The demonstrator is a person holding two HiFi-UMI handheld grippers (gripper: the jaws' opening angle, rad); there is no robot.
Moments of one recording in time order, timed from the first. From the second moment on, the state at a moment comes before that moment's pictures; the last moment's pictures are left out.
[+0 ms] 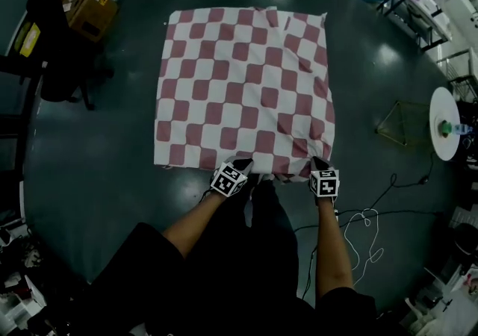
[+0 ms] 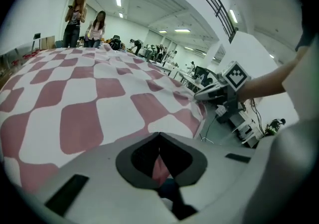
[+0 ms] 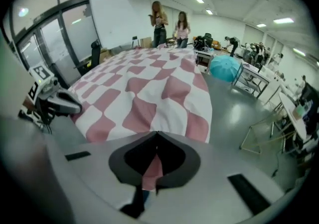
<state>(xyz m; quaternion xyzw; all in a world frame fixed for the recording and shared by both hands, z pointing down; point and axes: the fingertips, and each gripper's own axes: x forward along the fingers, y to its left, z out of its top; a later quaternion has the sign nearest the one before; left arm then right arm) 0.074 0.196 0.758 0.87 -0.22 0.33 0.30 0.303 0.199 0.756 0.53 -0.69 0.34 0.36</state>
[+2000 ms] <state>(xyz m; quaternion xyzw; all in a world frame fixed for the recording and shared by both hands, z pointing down) 0.215 0.223 0.775 0.81 -0.34 0.38 0.30 0.434 0.249 0.790 0.36 -0.78 0.45 0.27</state>
